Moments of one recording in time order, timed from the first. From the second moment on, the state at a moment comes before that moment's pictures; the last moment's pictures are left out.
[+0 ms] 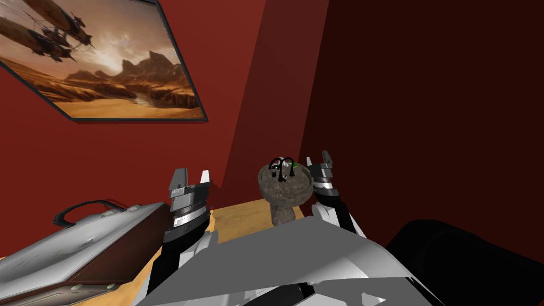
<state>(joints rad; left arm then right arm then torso) 0.51 -0.05 0.00 -2.31 -0.03 -0.60 -0.07 0.52 -0.02 -0.07 -2.39 -0.11 -0.47 -0.10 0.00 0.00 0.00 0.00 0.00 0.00</state>
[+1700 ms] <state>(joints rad) 0.51 -0.05 0.00 -2.31 -0.03 -0.60 -0.07 0.37 -0.25 -0.06 -1.97 -0.01 -0.47 0.22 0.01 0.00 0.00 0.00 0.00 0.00</state>
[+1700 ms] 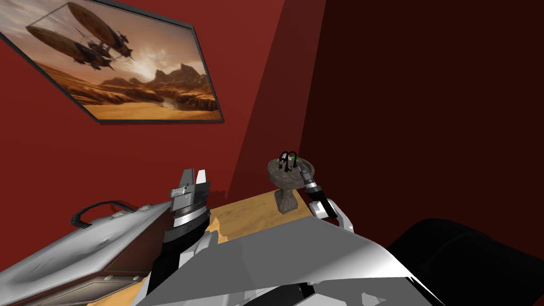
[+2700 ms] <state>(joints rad) 0.51 -0.05 0.00 -2.31 -0.03 -0.60 -0.07 0.27 -0.34 -0.08 -1.69 0.04 -0.49 0.41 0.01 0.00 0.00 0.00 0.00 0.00</state>
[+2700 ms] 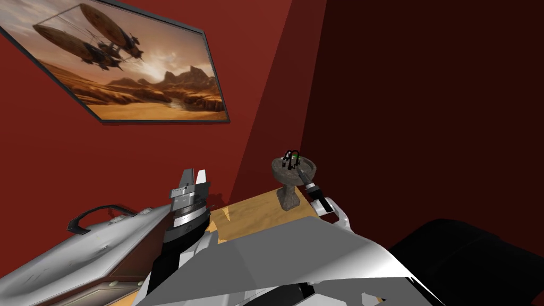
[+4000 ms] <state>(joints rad) 0.51 -0.05 0.00 -2.31 -0.03 -0.60 -0.07 0.13 -0.44 -0.14 -1.30 0.09 -0.53 0.68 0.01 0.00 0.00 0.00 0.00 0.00</state>
